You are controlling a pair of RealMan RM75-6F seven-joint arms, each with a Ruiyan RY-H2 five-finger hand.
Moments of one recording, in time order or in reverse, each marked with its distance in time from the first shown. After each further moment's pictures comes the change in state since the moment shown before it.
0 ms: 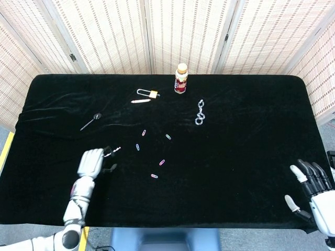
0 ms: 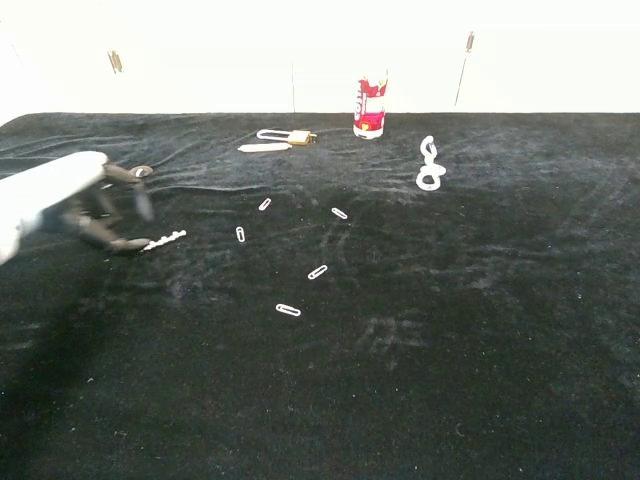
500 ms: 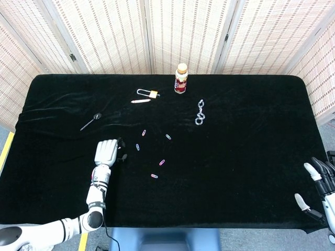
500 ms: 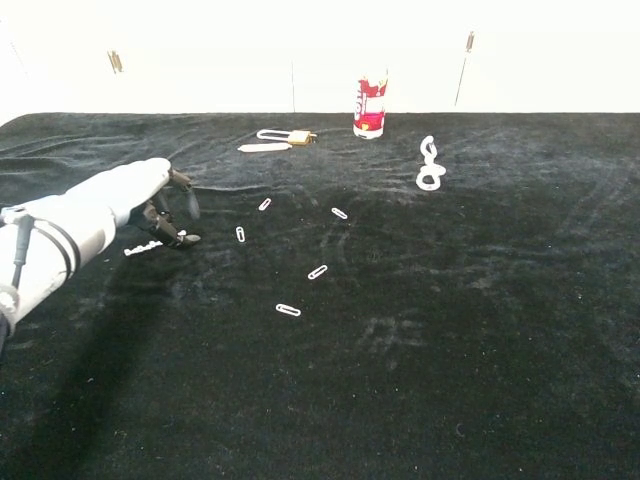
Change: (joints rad) left arm -0.188 -0.193 -0.033 0.321 -0.121 -0.010 0.063; right arm -0.022 0.014 0.014 0.023 0.044 0.028 0.077
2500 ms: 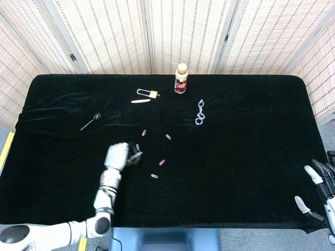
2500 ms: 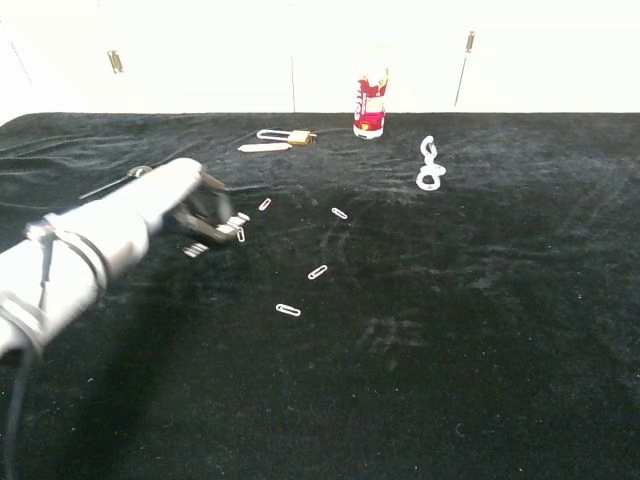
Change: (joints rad) left arm -0.028 -0.073 0.045 -0.054 0.049 0.038 -0.215; right arm -0.006 -0.002 0.000 0.041 -0.040 0.045 0.068
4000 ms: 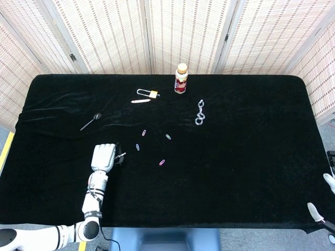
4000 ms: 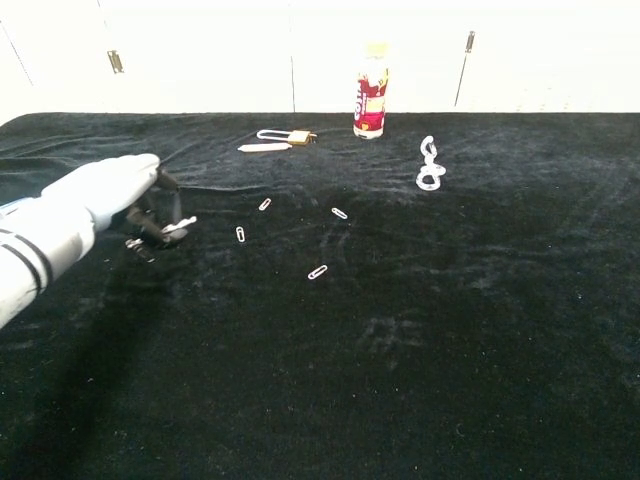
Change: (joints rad) left arm 0.064 0.131 0.055 -0.080 0.016 0.092 0.249; right arm -0.063 -0.016 0.008 0.048 0.017 0.110 0.032
